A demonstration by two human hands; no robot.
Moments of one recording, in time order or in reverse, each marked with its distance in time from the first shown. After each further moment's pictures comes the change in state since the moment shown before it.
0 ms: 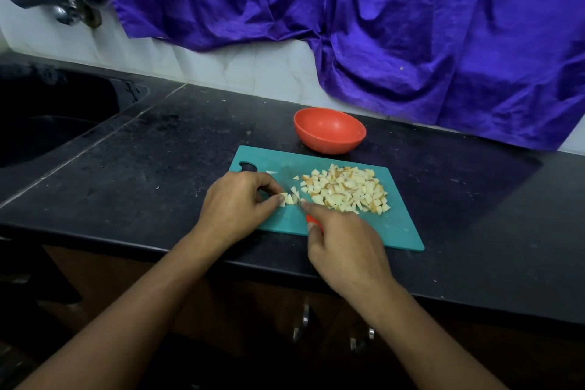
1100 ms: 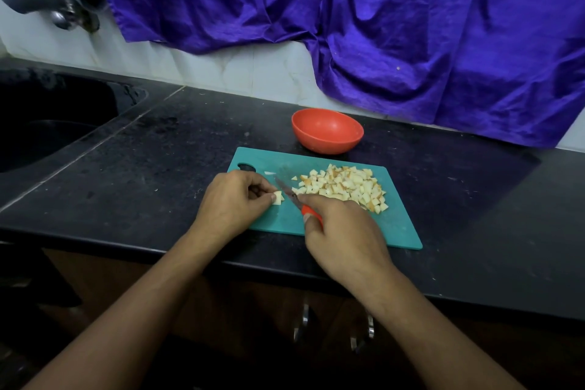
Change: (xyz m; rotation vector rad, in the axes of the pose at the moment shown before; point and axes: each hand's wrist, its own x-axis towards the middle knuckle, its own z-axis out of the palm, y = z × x) left_hand 0.004 -0.007 0.003 -0.152 -0.048 -0.136; right_hand 0.006 -0.007 -0.014 0.042 -0.025 0.035
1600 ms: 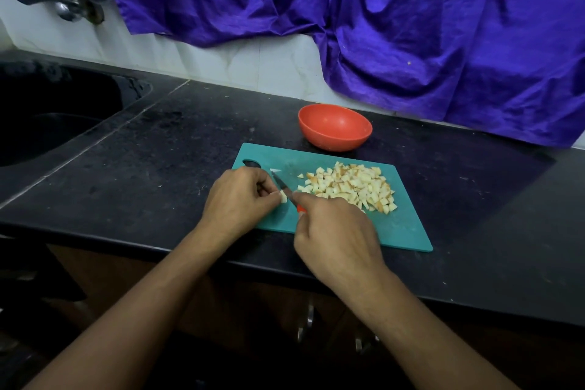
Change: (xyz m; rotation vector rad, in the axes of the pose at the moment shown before) left_hand 0.002 0.004 0.000 0.037 -0.002 -0.031; right_hand 0.007 -0.016 0.010 -0.101 0.005 -0.066
